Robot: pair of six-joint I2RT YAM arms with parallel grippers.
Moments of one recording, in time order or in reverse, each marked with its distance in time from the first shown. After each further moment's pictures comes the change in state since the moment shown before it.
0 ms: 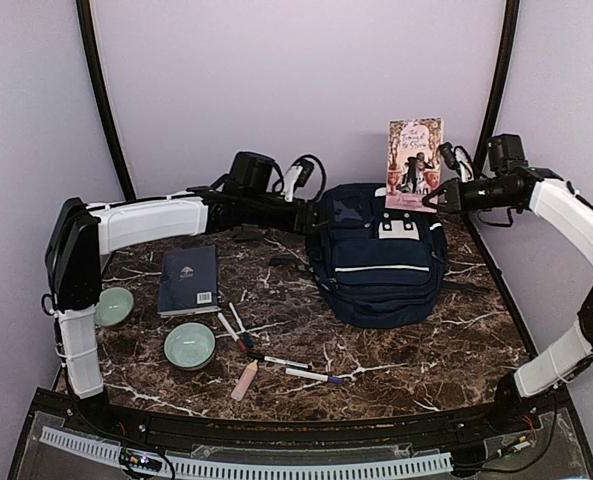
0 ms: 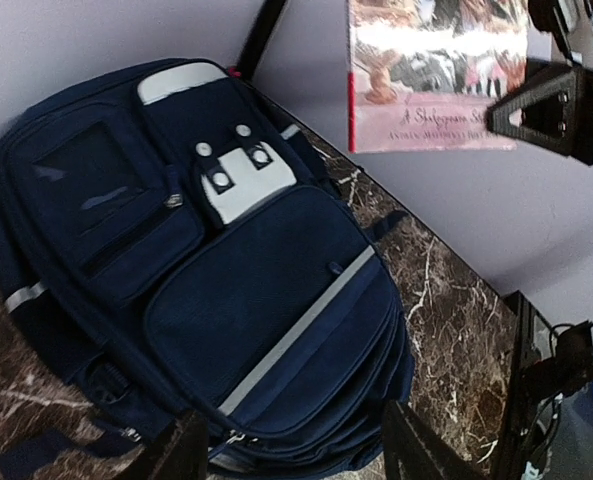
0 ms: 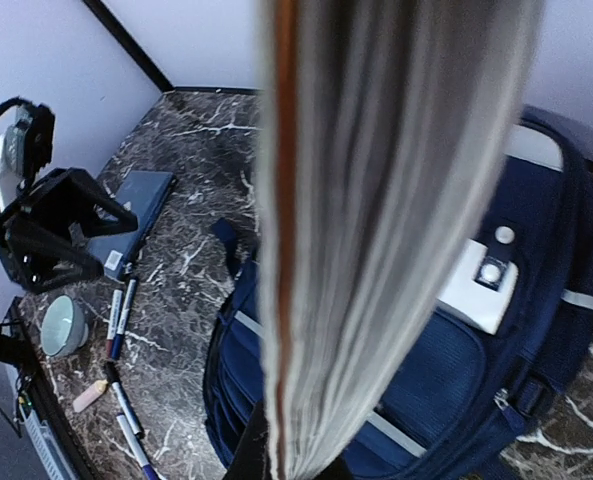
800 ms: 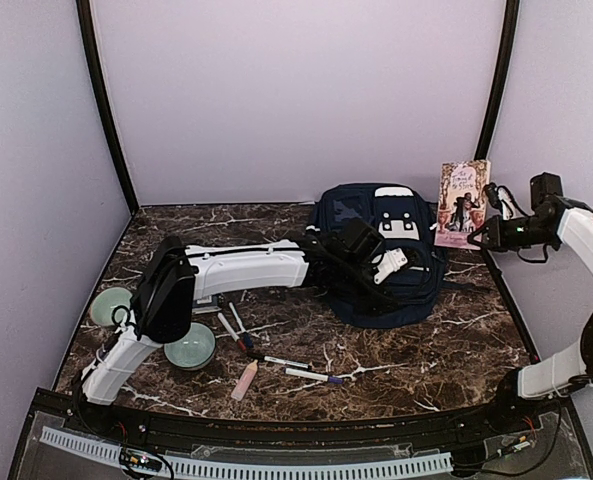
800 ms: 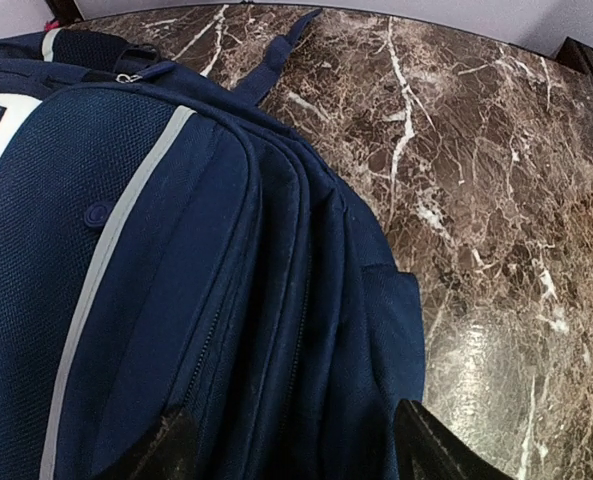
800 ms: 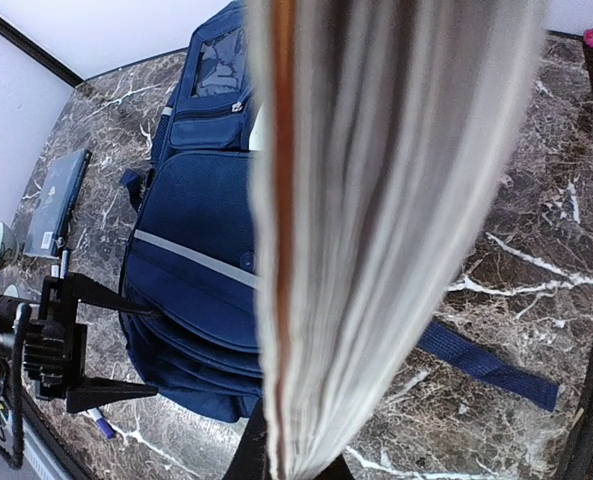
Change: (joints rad) left arm -0.346 0.505 0.544 -0.311 -0.240 0.548; right arm -0.328 -0.169 -0.245 -0.167 0.002 -0.178
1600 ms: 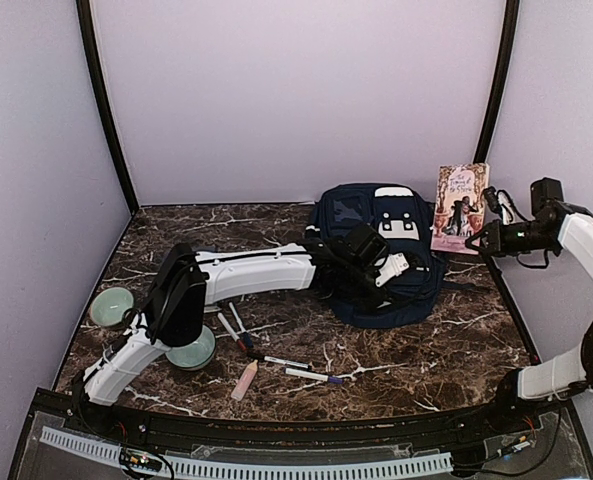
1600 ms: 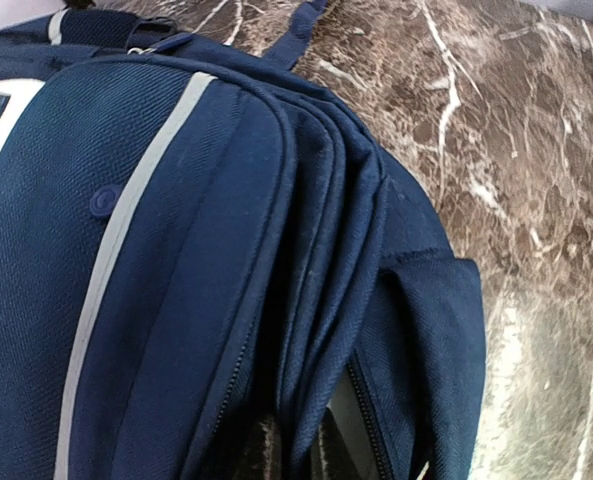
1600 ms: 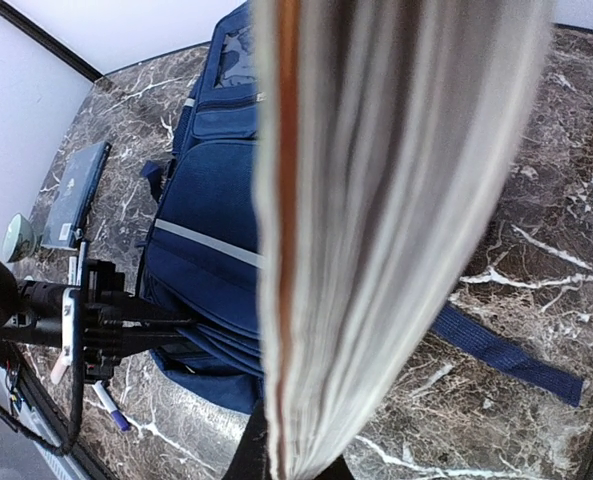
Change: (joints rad) left arm 0.001 0.090 0.114 -0.062 -0.097 0.063; right arm 0.000 -0.024 -0.038 -0.010 -0.045 -0.003
